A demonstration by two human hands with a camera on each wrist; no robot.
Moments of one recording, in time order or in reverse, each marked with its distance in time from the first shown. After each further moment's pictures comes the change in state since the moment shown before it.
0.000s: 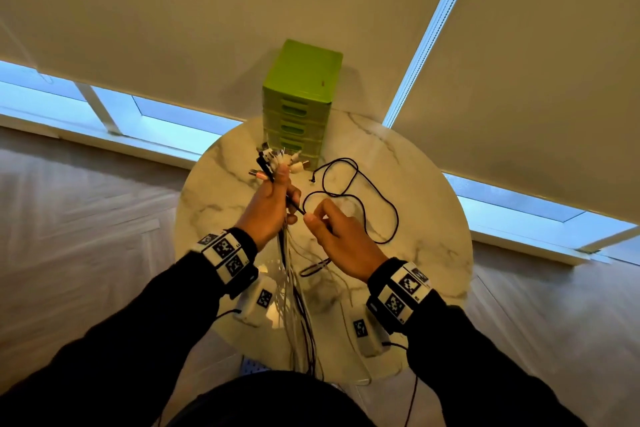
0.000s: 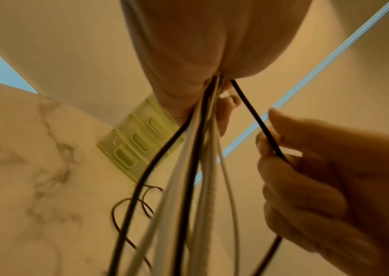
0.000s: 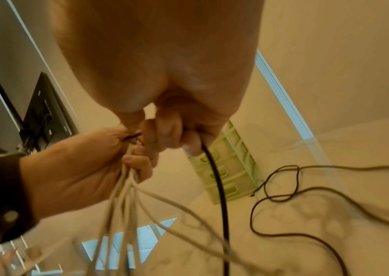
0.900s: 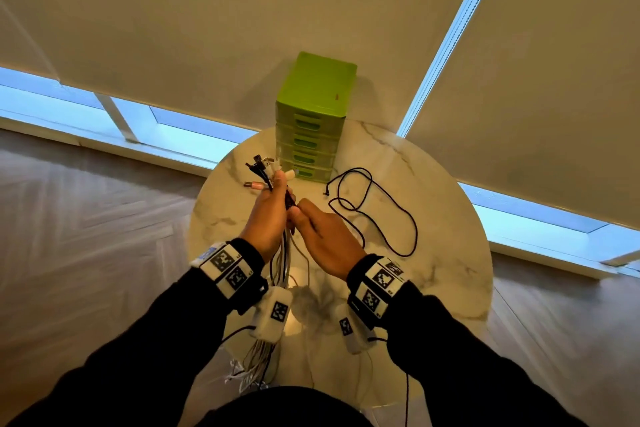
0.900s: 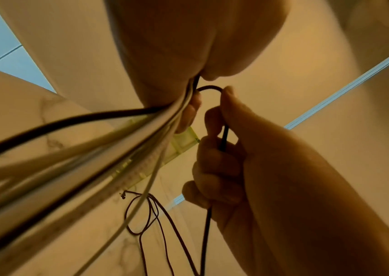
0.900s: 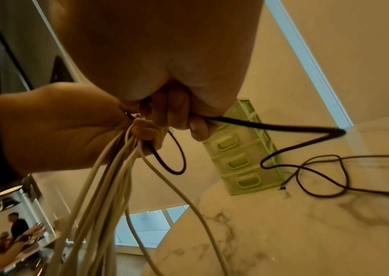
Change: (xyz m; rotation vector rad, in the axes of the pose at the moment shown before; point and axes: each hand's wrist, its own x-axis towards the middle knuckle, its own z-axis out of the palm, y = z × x) left_hand 0.025 0.003 -0.017 -0.051 0.159 -0.080; right_hand 0.051 -0.021 0.022 0.023 -0.027 -0.133
